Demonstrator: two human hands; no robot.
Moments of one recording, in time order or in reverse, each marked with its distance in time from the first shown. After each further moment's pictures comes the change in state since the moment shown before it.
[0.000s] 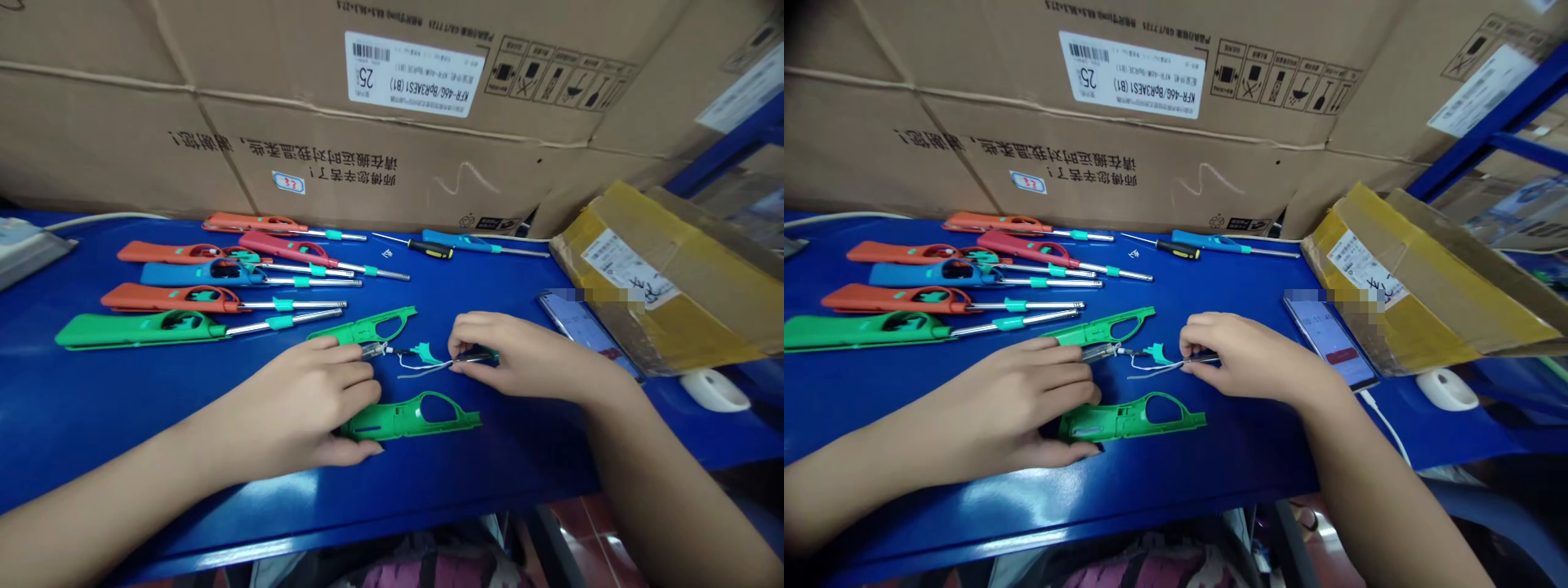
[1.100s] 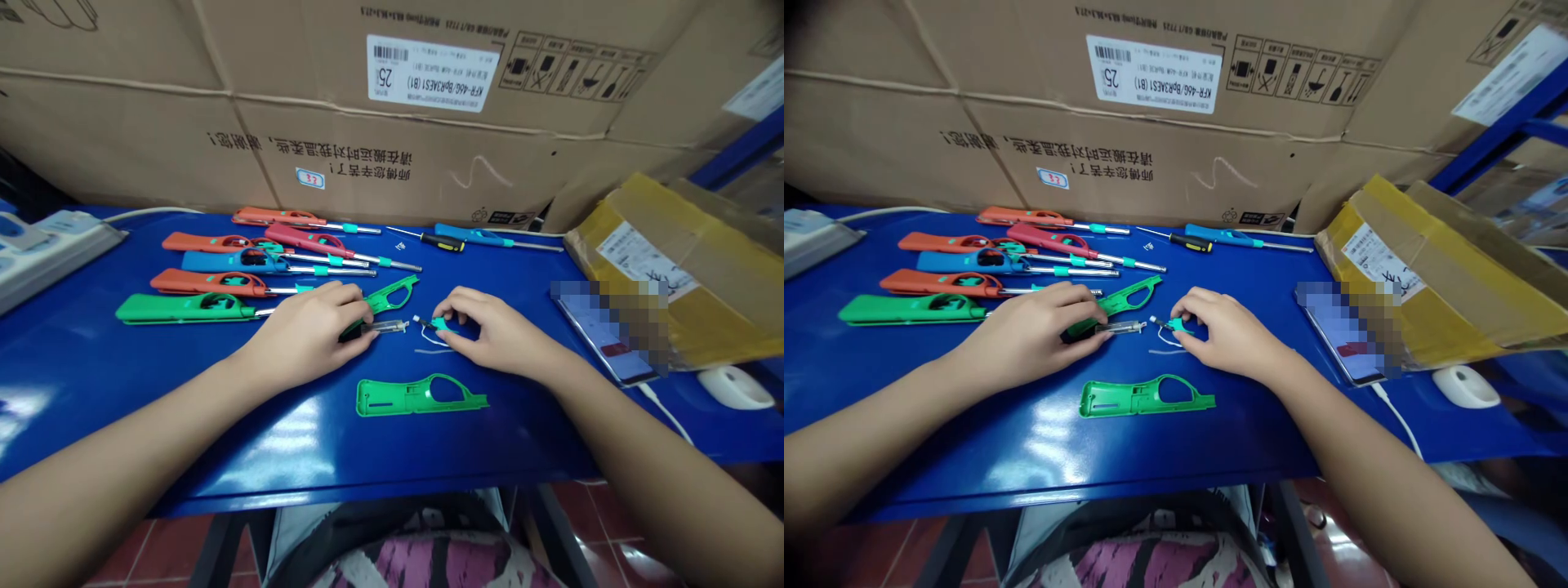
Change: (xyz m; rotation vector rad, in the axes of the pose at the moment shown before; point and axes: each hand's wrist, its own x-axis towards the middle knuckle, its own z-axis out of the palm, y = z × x) left_hand -0.002 -0.031 0.010 0.124 0.131 -0.321; right_hand 0.024 0.006 0.034 0.015 0.299 0.010
